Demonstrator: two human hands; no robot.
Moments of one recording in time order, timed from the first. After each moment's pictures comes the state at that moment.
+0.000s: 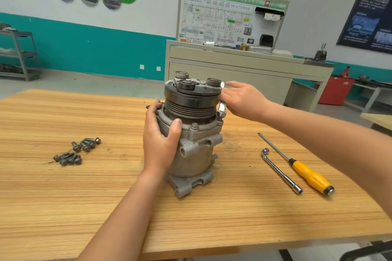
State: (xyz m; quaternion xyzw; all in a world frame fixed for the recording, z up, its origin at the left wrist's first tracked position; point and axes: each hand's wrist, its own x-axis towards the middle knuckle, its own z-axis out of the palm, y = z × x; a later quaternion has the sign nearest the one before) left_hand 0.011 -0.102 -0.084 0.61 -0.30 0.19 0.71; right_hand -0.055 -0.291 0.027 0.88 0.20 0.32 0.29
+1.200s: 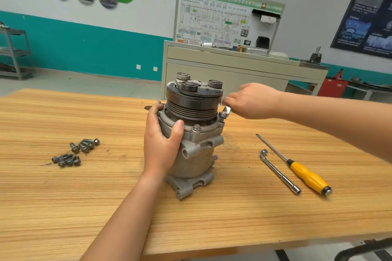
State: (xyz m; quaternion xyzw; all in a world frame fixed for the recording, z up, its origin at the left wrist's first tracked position) left_hand 0.011 -0.099 -0.083 0.62 -0.31 0.17 0.71; right_hand -0.069 -0.283 0.052 0.91 0.11 0.06 0.40
